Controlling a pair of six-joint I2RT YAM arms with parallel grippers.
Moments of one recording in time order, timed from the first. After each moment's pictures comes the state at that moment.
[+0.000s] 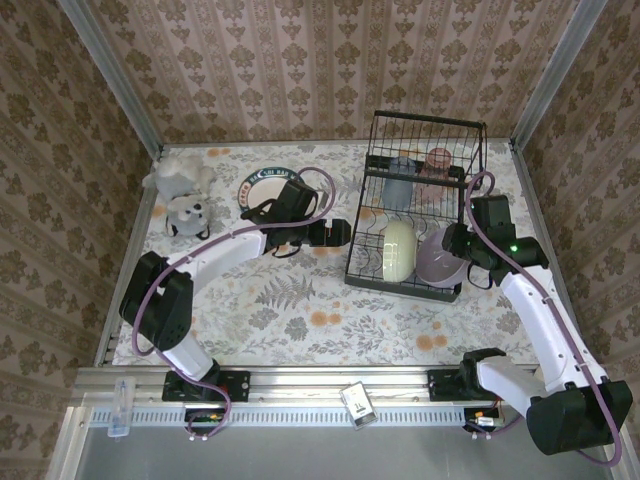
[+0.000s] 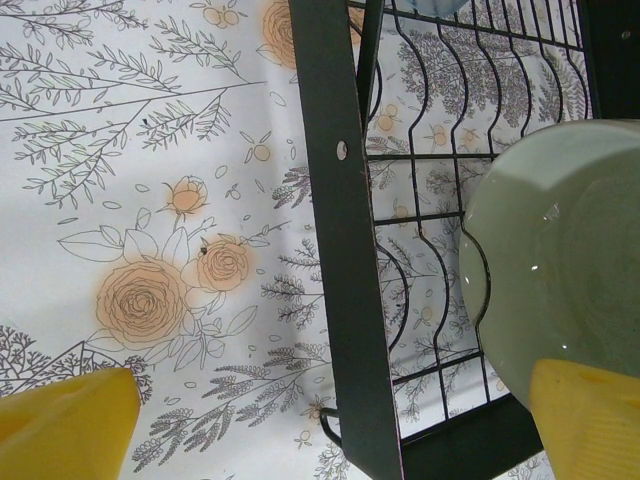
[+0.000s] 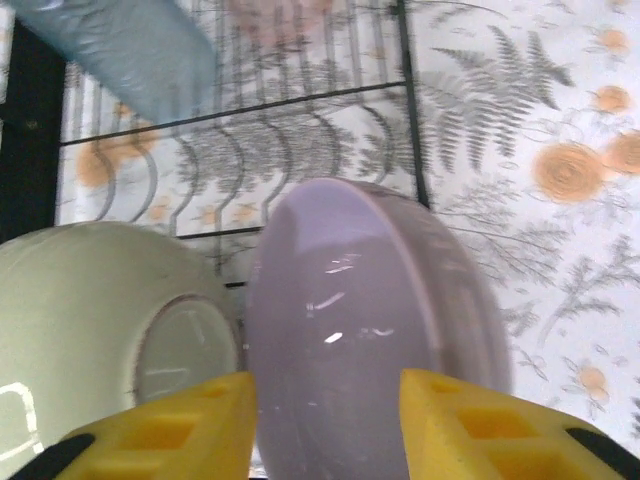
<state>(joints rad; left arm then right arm) -0.70 1.63 1.18 -0.40 0.25 -0.52 0.09 1.02 0.96 -0.86 0.11 0.42</state>
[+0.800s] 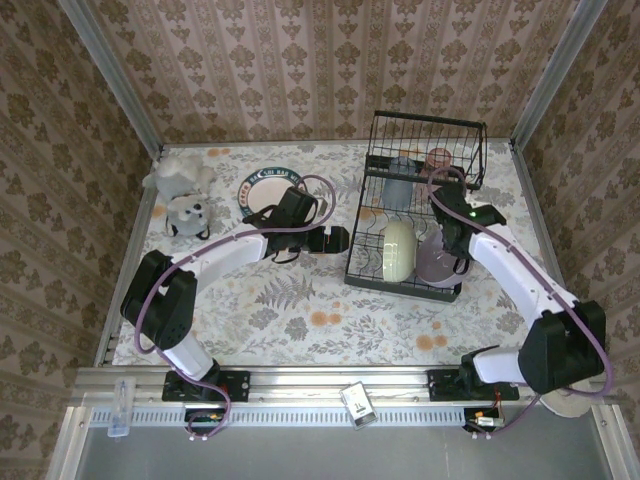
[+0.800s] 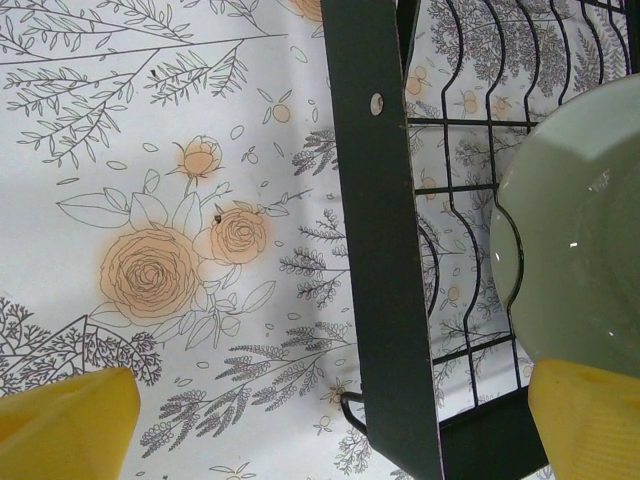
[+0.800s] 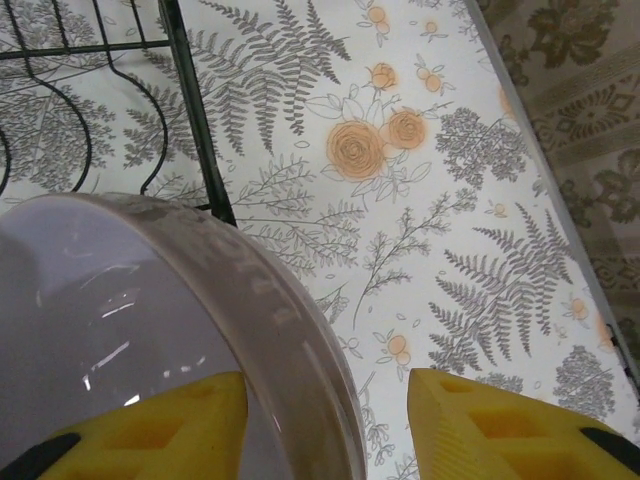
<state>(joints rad) -0.70 1.64 1.12 -0.38 0.25 -0.52 0.23 1.35 1.09 -1.06 0.59 0.59</state>
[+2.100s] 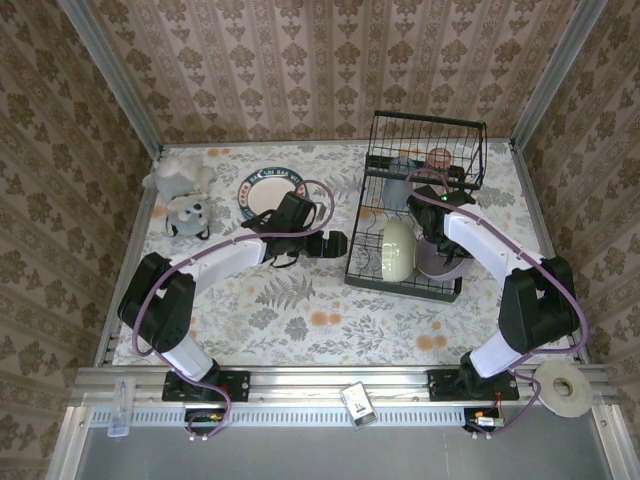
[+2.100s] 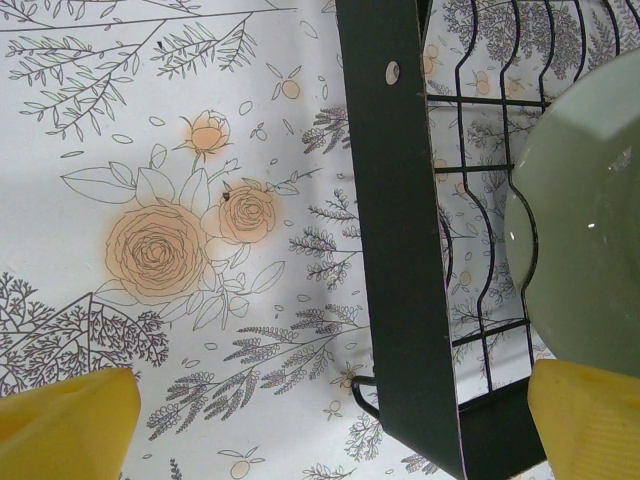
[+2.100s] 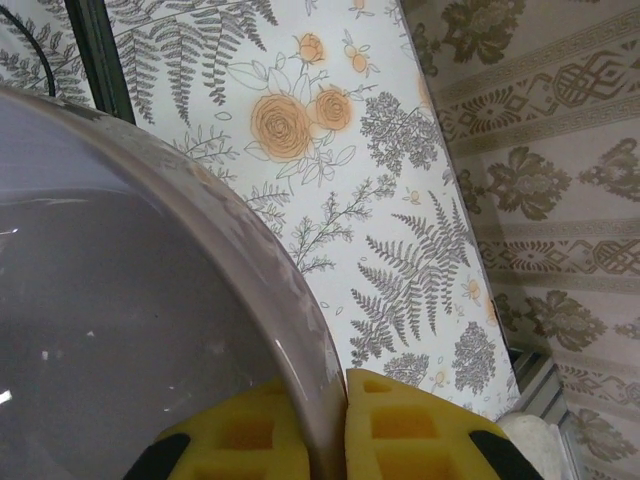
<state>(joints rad) -0.71 1.62 1.08 -0.36 0.25 -0.52 0.29 1.57 1.20 -1.25 0.76 0.69</state>
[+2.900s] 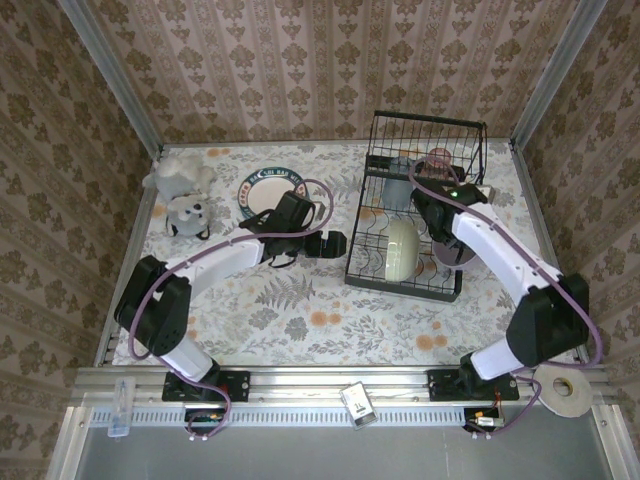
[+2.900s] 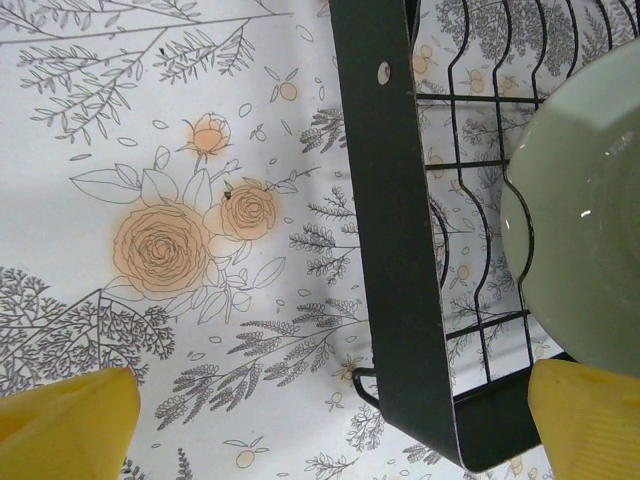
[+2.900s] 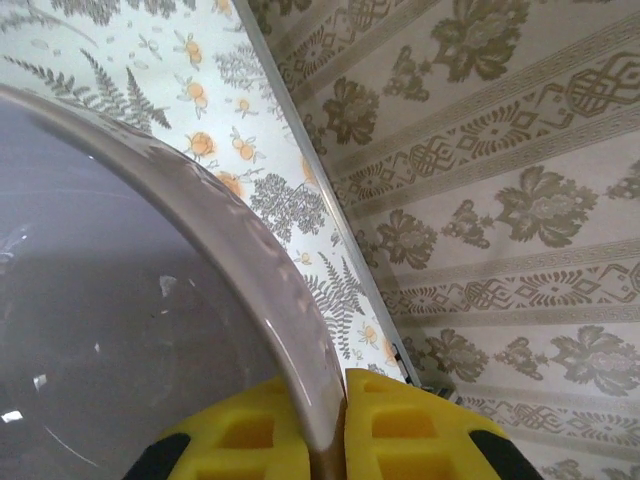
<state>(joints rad) -0.71 1.59 1.08 -0.38 0.24 -0.50 0.32 1.47 1.29 -1.40 0.96 0.70</state>
